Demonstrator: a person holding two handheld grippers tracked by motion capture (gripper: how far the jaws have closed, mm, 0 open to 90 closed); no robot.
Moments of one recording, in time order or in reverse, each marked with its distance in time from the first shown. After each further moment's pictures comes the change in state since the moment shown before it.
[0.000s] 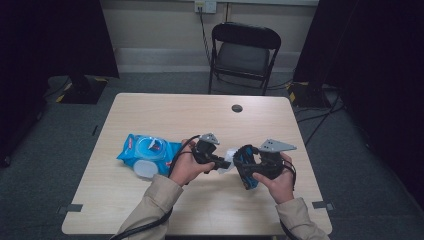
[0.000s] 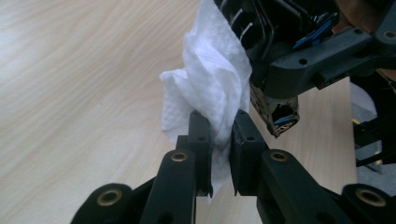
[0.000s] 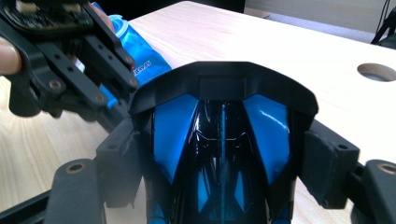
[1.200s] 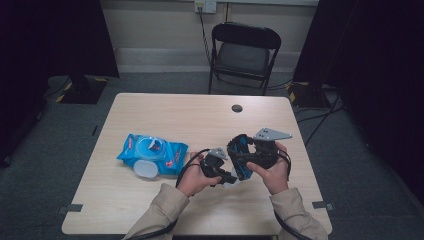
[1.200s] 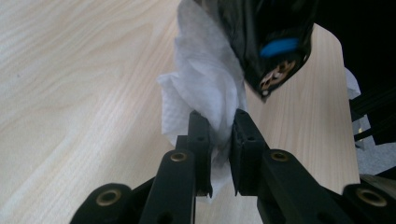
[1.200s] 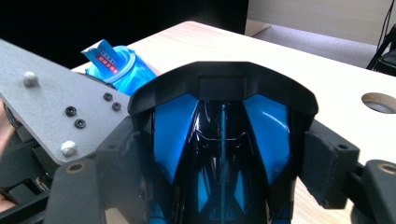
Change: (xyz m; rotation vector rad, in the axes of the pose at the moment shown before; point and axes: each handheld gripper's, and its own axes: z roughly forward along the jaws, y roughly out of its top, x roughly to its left) left arm -0.010 -0.027 0.033 0.058 -0.052 0.026; right arm 0.005 0.036 0.009 -0.034 0.010 0.012
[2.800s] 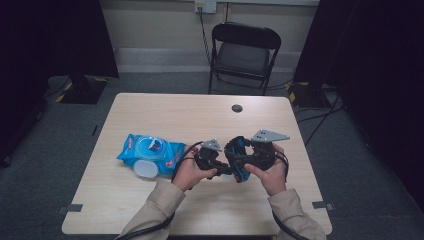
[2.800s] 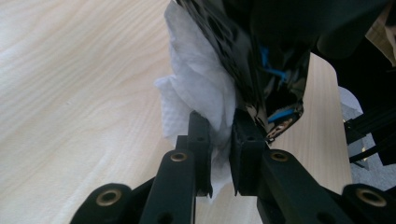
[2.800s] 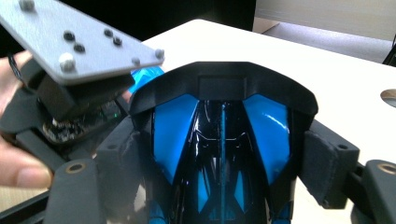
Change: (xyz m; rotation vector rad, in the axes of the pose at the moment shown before) left arm 0.006 0.011 -0.018 -0.074 0.009 0.005; right arm 0.004 -0.004 0.005 0.004 0.033 0.014
